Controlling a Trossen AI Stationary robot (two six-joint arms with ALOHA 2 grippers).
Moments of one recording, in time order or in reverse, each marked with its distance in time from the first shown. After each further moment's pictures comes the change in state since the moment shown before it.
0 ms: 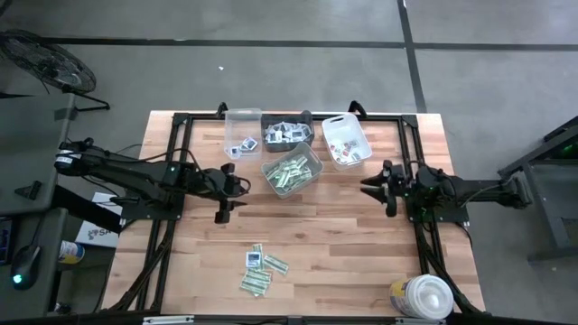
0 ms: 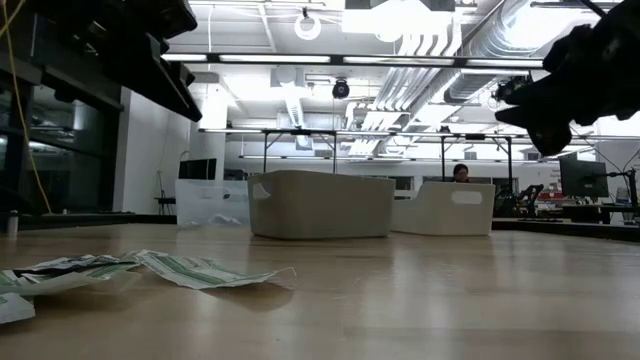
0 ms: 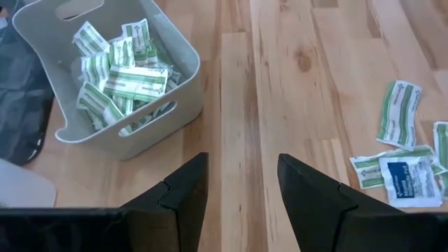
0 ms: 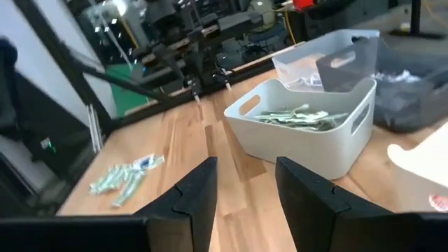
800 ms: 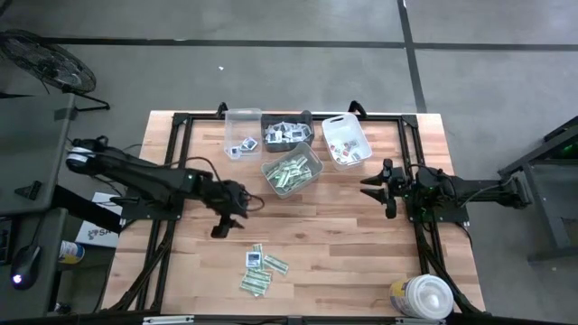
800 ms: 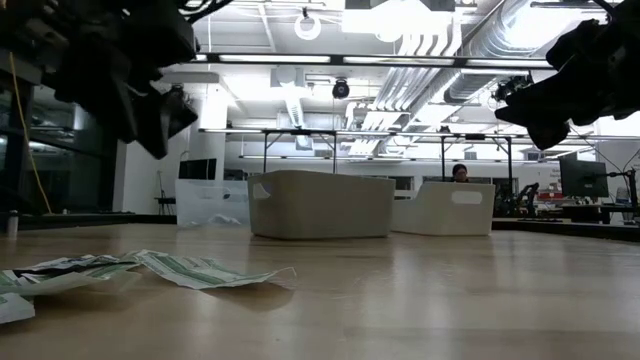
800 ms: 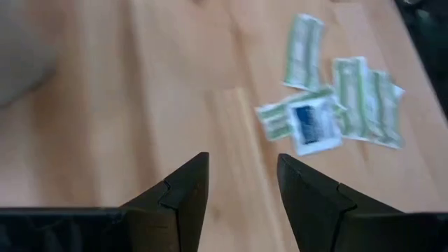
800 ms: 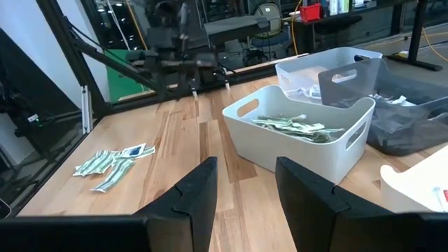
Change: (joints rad) left arm -0.029 0.196 0.000 0.028 0.333 -0.012; right arm 0.000 0.000 -0.003 0.008 -0.008 -0.141
